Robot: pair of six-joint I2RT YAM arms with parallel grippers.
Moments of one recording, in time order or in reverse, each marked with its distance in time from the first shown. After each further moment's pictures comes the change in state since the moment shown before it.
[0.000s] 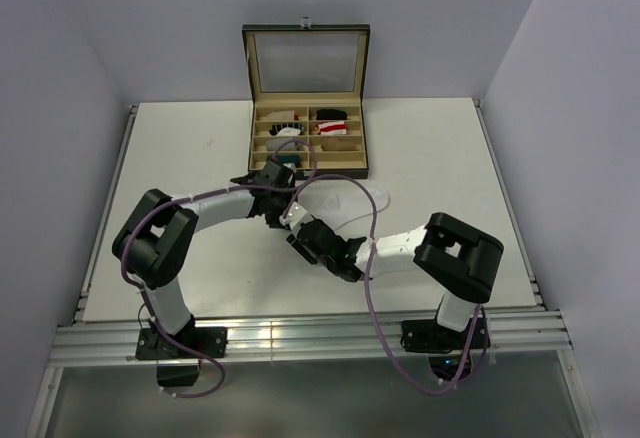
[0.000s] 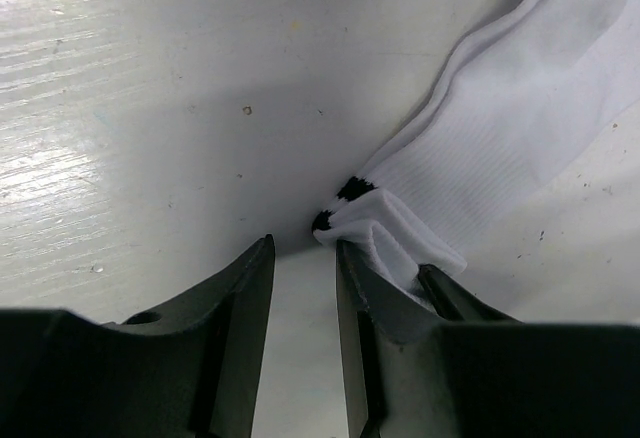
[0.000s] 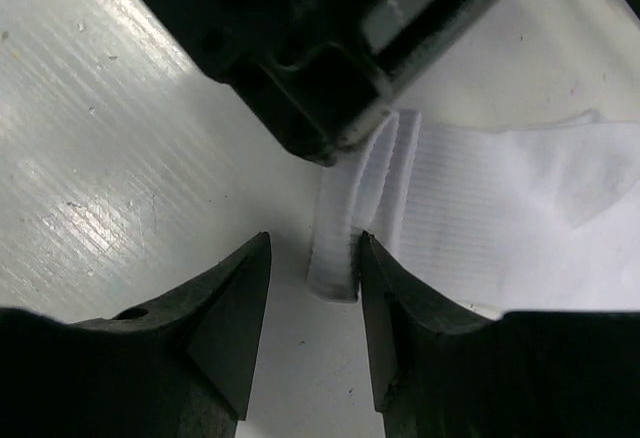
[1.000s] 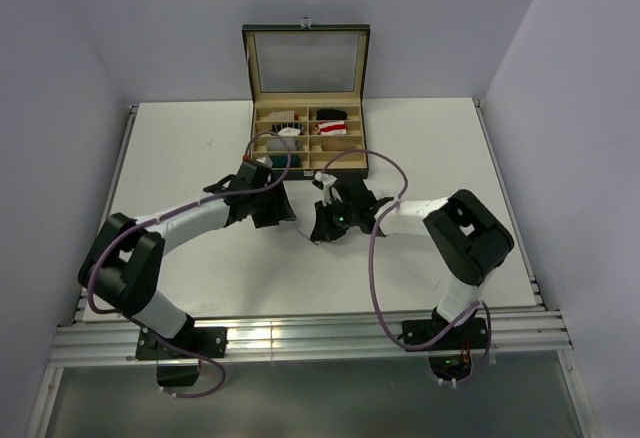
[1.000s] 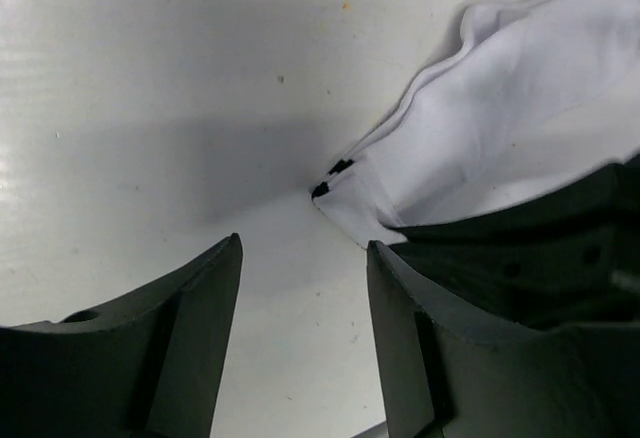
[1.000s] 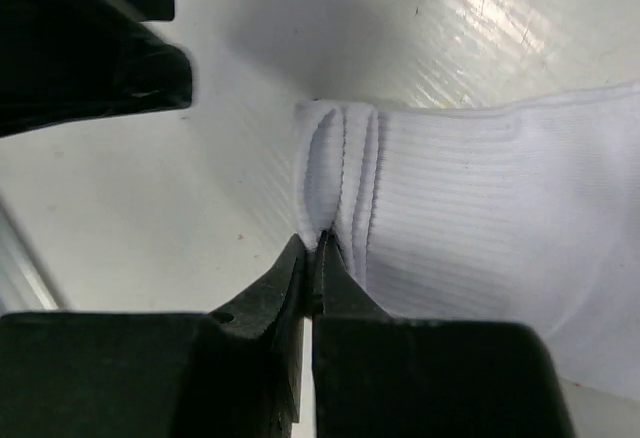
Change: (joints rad) left arm 0.064 -0.200 -0.115 0.038 0.016 -0.144; right arm -0.397 0.018 0.096 -0.191 -0.773 0.248
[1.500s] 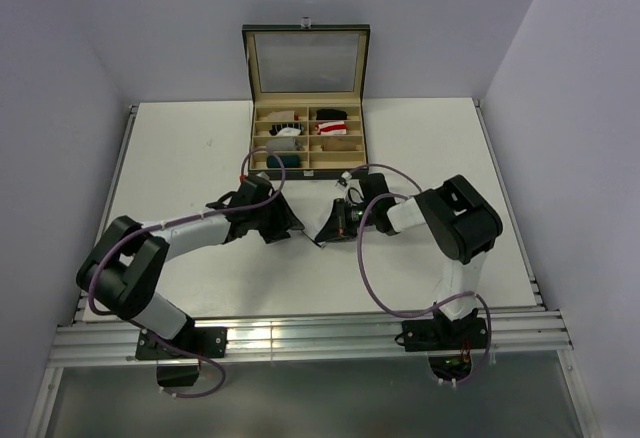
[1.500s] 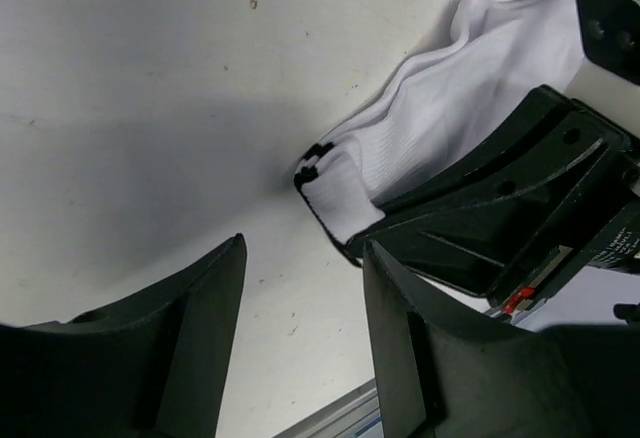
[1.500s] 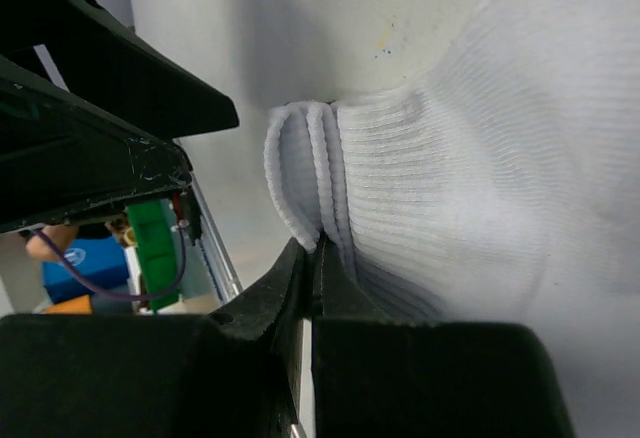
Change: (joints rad) left arm -0.035 -0.045 -0.182 0.202 0.067 -0.280; right arm -0.209 0.157 -0.095 0.281 -0.449 0.418
